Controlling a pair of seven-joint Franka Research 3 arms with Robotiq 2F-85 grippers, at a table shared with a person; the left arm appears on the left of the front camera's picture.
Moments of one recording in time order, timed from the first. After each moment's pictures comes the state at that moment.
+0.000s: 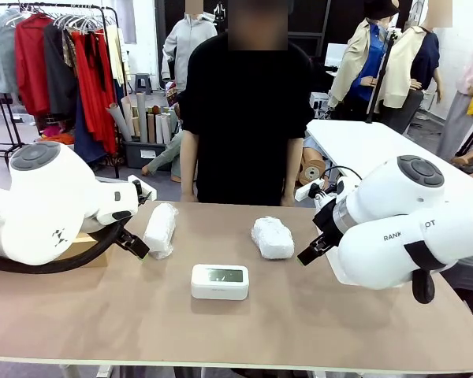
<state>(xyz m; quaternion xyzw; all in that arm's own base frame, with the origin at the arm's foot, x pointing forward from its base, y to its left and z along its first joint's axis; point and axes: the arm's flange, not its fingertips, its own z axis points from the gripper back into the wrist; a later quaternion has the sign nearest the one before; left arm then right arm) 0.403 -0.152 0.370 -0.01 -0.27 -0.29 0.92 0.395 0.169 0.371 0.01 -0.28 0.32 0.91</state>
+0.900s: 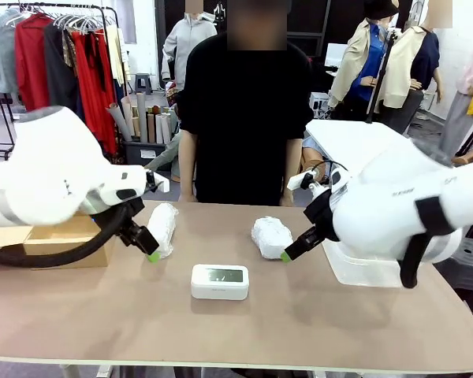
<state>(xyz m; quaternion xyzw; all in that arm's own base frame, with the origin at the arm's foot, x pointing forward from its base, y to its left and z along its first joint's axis) 0.390 -0.174 0.421 -0.11 -0.18 -0.36 0.91 0.380 0.188 0.406 0.13 -0.25 0.35 0.89</state>
